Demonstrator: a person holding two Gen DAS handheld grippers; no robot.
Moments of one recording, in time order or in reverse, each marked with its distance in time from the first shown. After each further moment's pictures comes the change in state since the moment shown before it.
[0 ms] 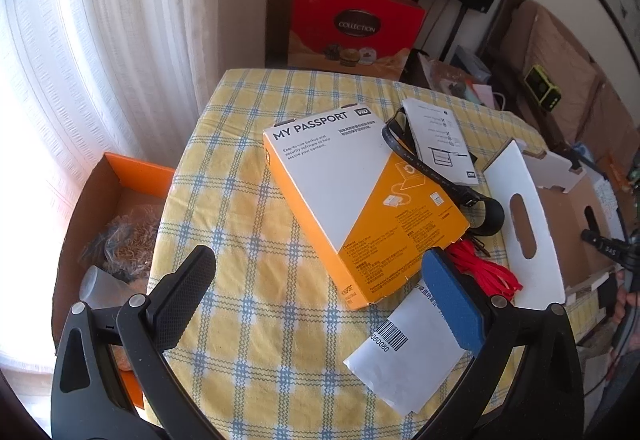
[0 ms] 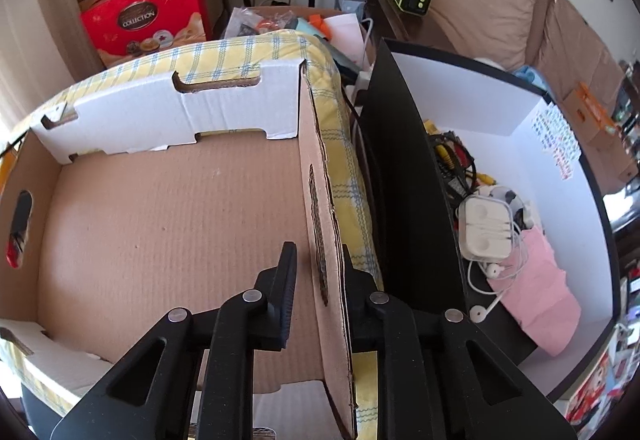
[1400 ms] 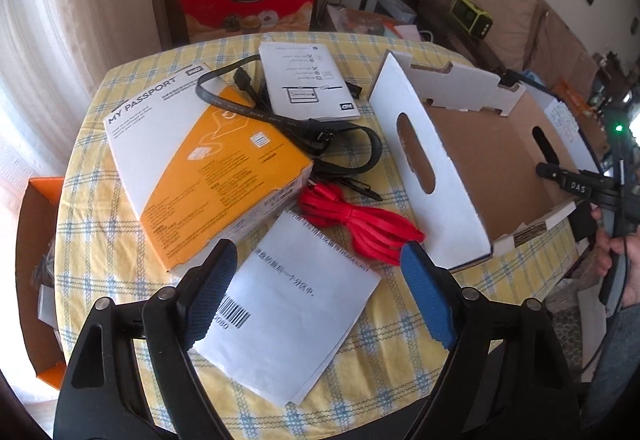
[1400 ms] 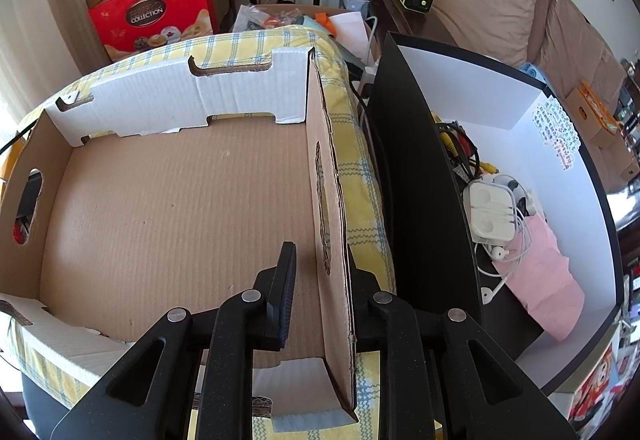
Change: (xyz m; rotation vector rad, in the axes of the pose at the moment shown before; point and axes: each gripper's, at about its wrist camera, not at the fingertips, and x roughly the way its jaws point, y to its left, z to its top) left arm 0.008 -0.089 -0.029 0.214 0.102 -0.121; right arm -0.008 0.008 -0.012 0.001 0.003 0.016
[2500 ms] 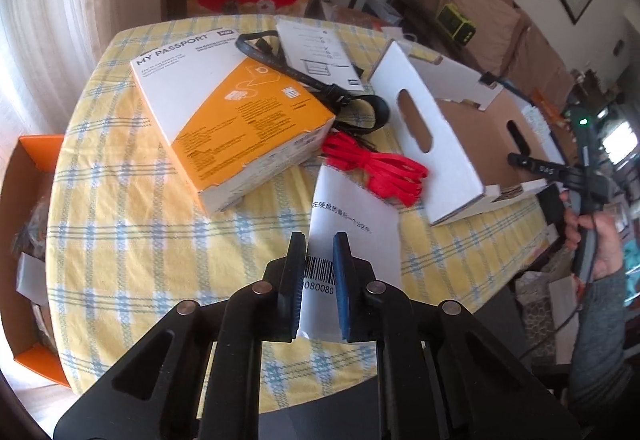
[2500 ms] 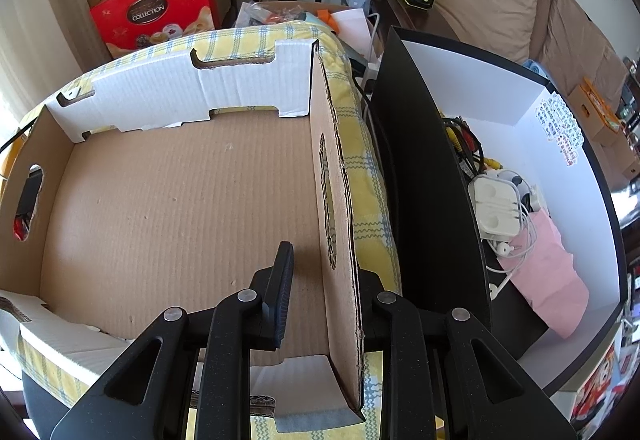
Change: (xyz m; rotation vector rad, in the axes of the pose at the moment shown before) left arm -0.020 0.034 -0.030 -0.059 0.019 -0.194; right arm 0.003 0.000 -0.002 0.001 0.007 0.012
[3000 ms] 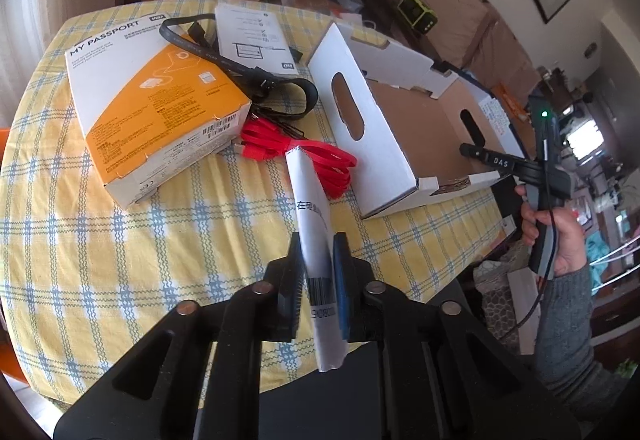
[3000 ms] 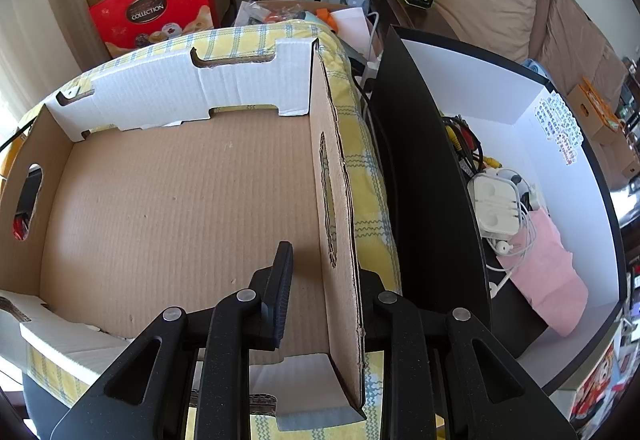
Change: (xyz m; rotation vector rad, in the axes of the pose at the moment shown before) left arm 0.014 -0.033 0.004 0.019 0.048 -0.093; right arm 0.000 -0.001 -0.002 -0.001 0.003 -0.003
